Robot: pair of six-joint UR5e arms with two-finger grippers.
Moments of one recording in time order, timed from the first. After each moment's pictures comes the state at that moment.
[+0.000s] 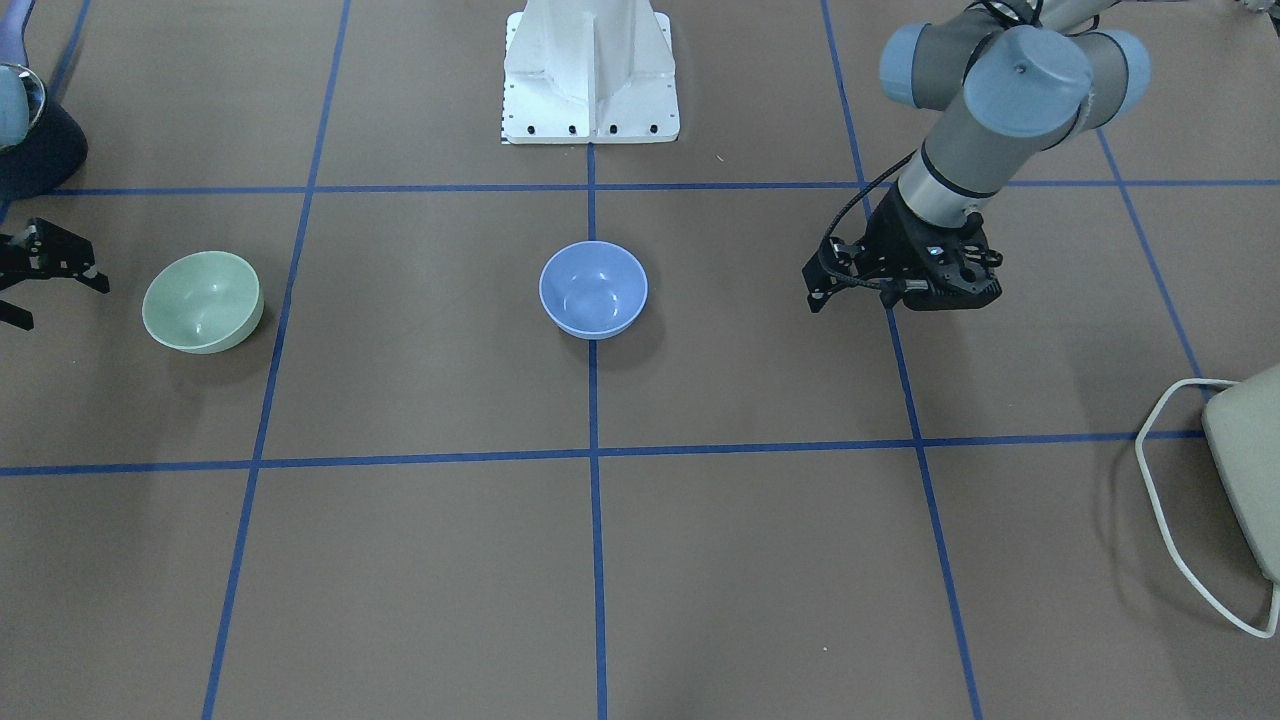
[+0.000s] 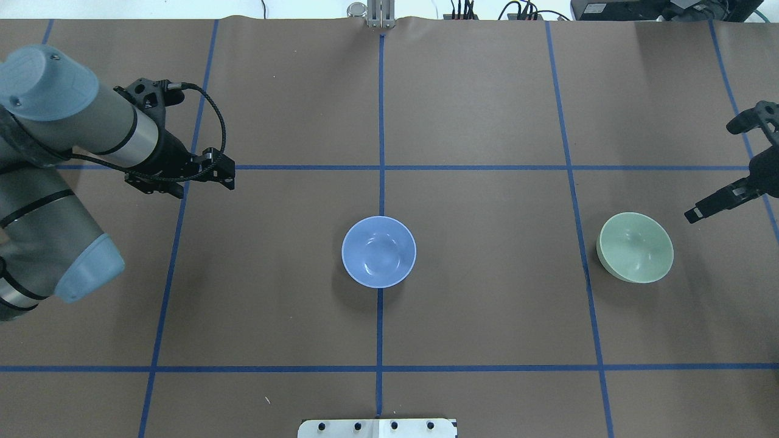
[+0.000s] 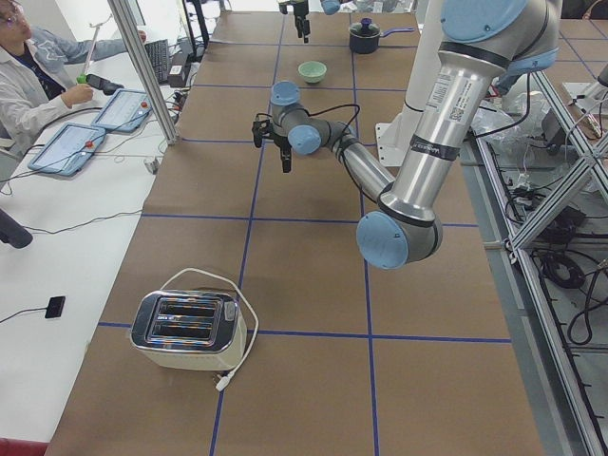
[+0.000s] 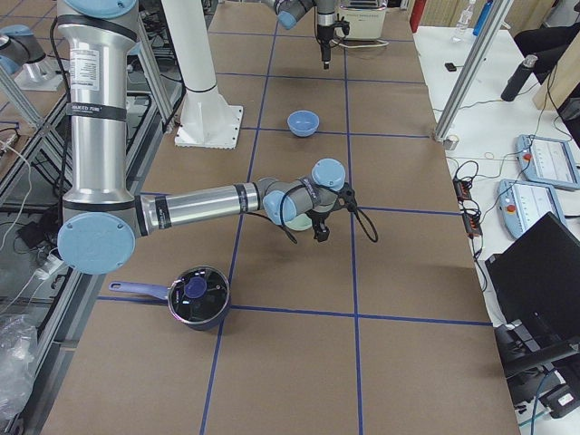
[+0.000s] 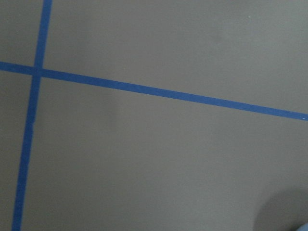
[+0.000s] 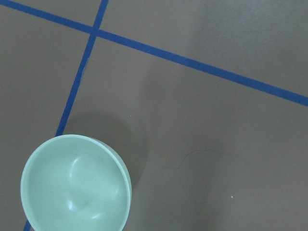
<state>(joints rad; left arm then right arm) -0.82 -1.89 -1.85 -1.78 -2.13 -1.13 1.11 -1.62 1.76 -1.22 2.42 0.28</state>
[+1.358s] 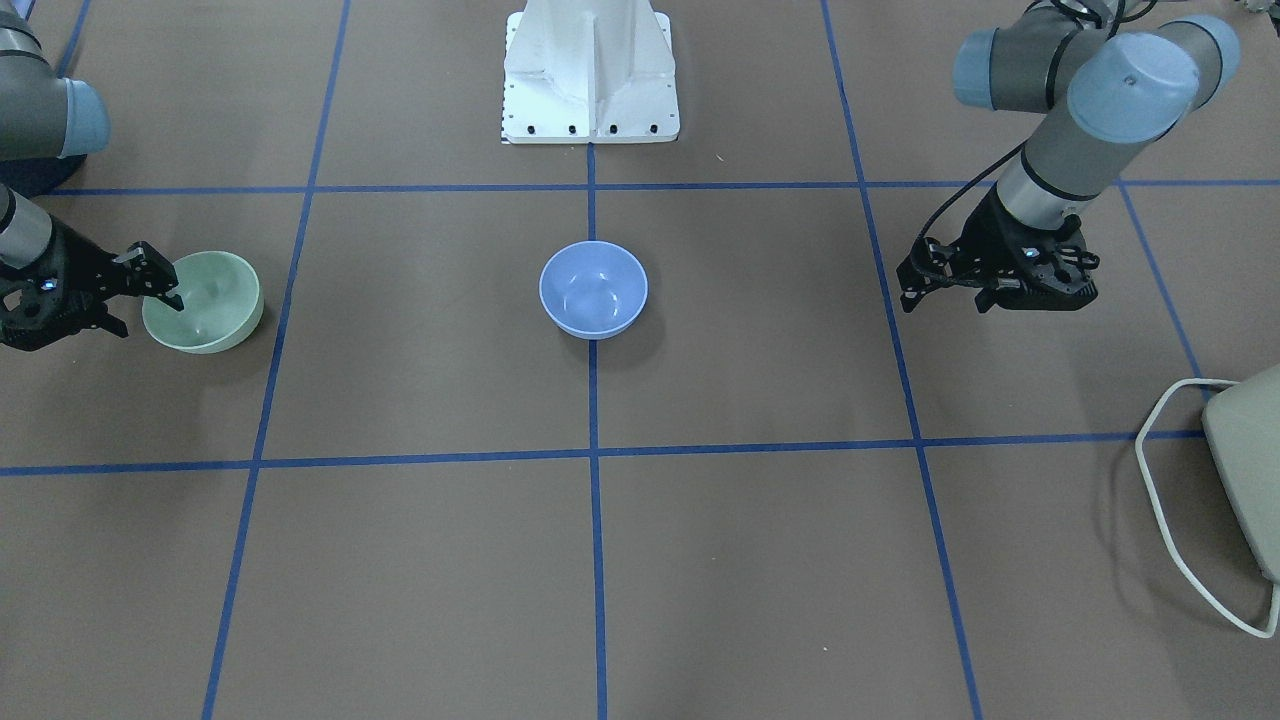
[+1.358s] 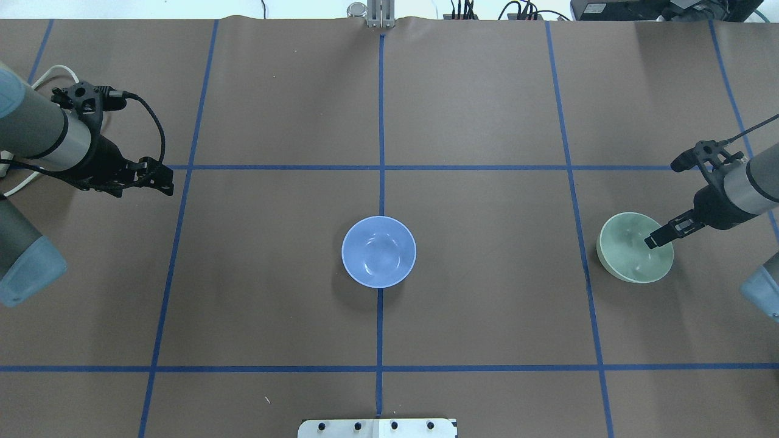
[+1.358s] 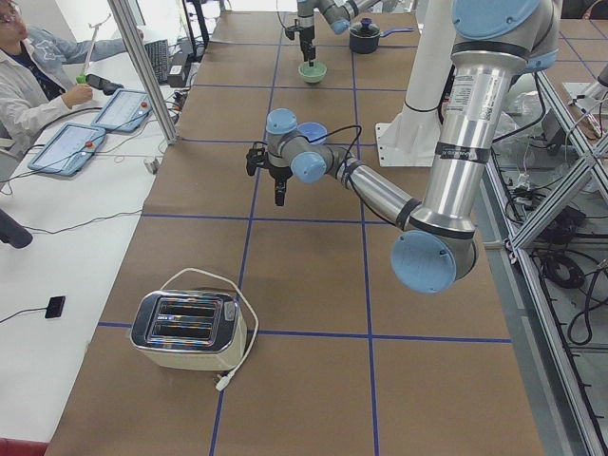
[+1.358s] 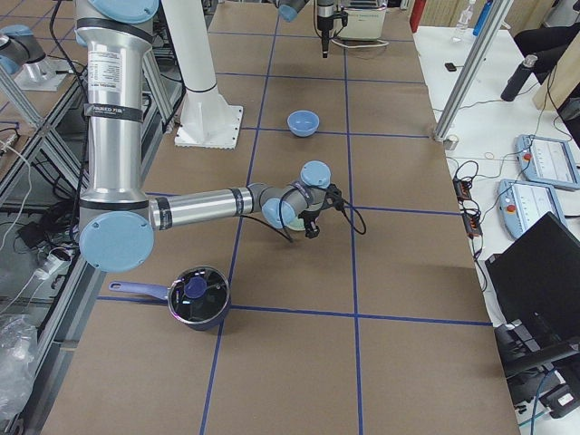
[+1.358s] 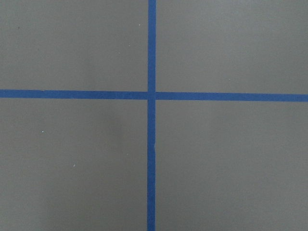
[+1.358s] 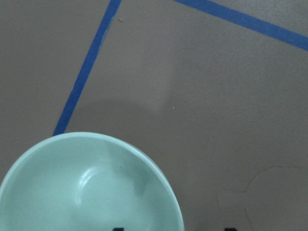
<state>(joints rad) -0.88 -1.77 -1.88 -1.79 -2.13 -0.94 0.95 -1.62 1.71 -1.08 2.30 0.40</state>
